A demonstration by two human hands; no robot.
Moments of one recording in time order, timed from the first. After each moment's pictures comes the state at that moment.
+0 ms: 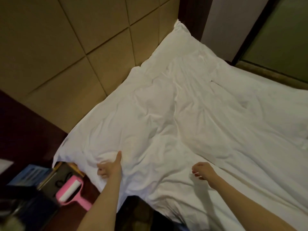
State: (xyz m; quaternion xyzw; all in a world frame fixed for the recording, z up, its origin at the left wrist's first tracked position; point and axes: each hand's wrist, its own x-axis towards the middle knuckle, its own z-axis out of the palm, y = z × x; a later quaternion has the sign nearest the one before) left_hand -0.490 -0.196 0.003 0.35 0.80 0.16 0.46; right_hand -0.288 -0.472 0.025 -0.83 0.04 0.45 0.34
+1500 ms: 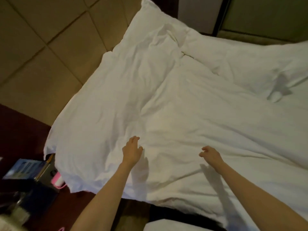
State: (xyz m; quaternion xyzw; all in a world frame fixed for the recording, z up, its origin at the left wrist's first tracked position) left_hand -0.463 -0.349 0.010 0.89 0.36 -0.11 0.27; right_hand -0.308 -0.630 0.018 -0.87 0.04 0.40 0.30
